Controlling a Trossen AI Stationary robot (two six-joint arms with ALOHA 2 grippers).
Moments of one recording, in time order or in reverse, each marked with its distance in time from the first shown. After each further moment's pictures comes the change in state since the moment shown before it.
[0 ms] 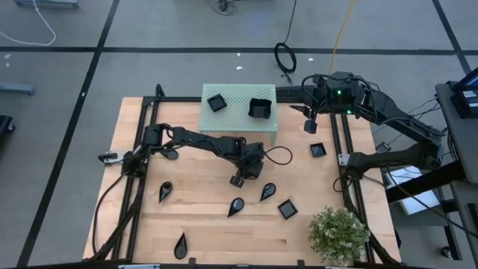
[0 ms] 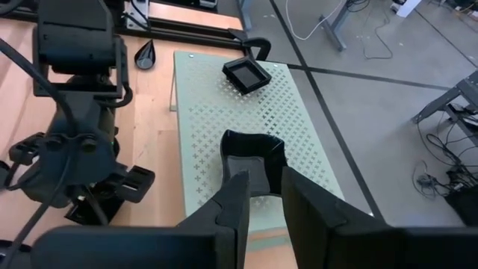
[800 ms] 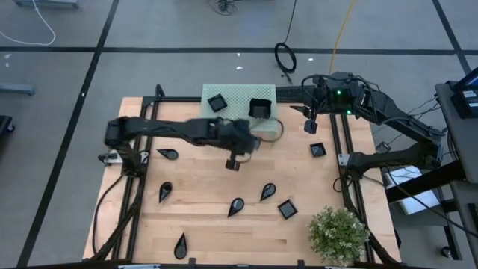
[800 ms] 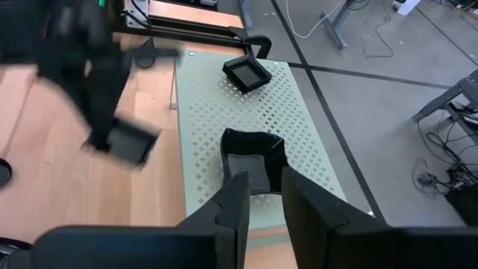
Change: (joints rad) left arm 0.003 -0.409 -0.006 -0.043 -0.246 -0.042; right arm 0.000 0.000 0.000 -0.006 0.003 0.000
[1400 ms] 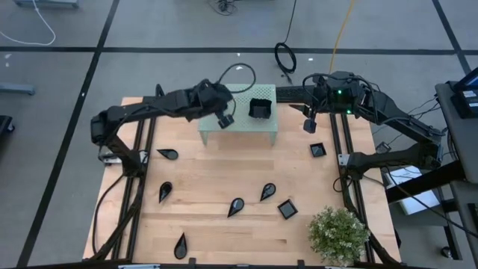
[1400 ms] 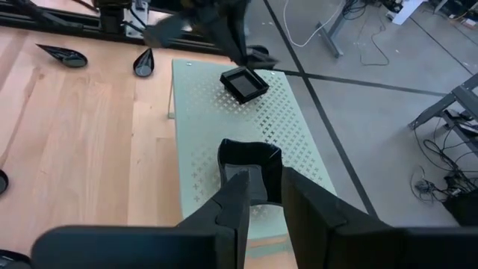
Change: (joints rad) left arm 0.248 -0.158 0.003 -0.155 -0.400 -0.430; right arm 0.000 0.000 0.000 0.031 -0.002 0.000
